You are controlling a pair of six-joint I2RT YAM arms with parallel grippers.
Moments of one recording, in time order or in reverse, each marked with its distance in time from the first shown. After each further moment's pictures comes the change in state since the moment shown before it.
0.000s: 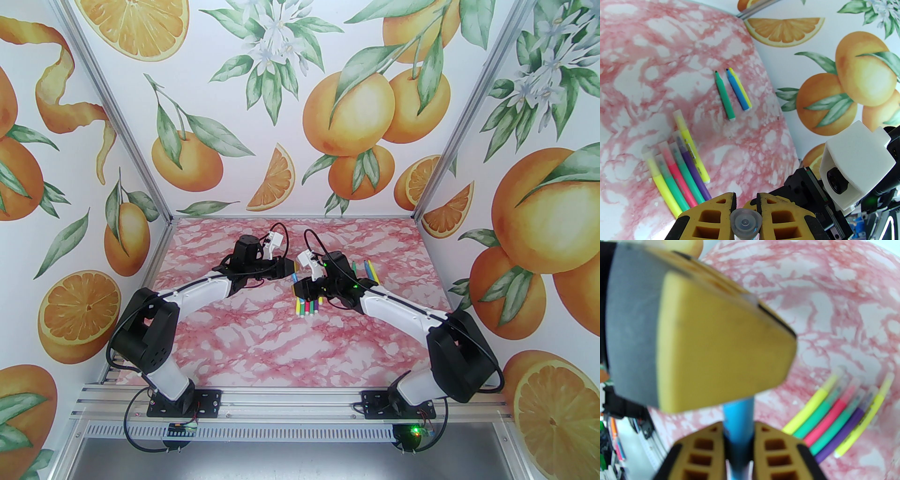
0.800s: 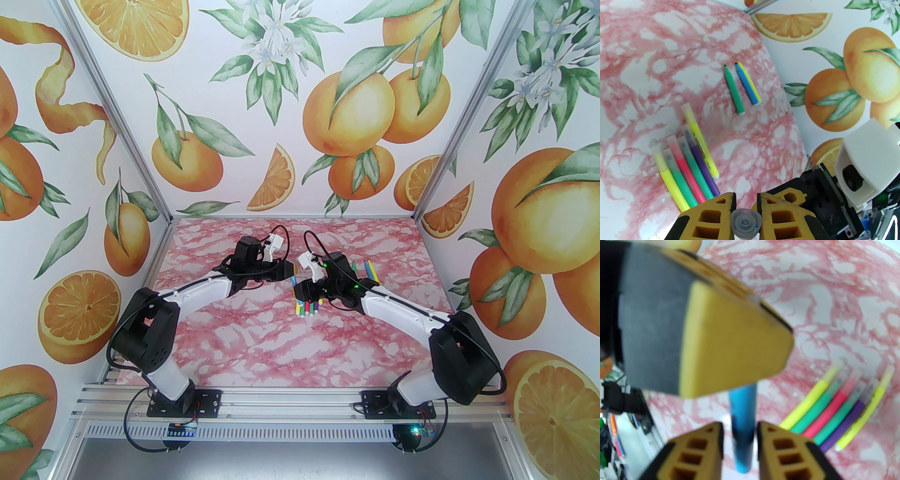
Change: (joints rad) left arm -0.002 0.002 0.003 -0.055 -0.016 0.052; right arm 0.000 -0.013 0.009 -0.043 0.000 -0.014
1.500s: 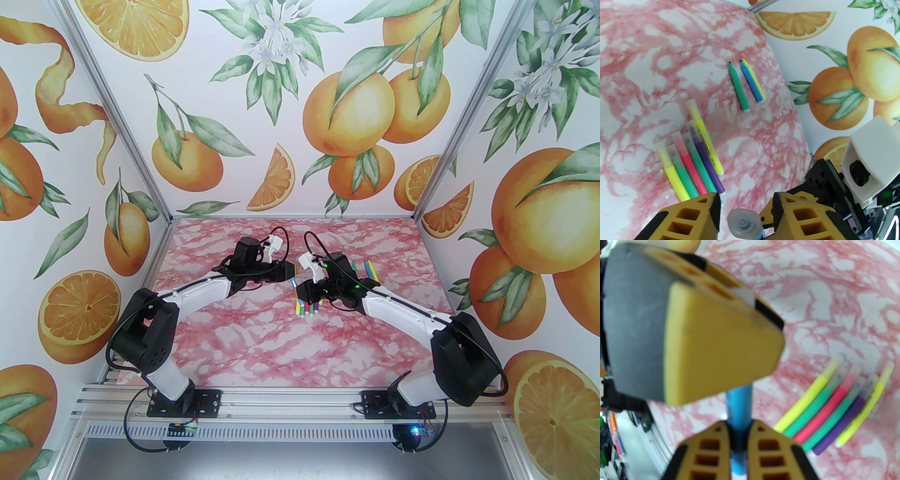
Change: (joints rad) left arm 0.001 -0.004 -0.005 -0.024 -0.008 0.022; right arm -0.004 -0.003 0.000 -0.041 -0.001 -0.008
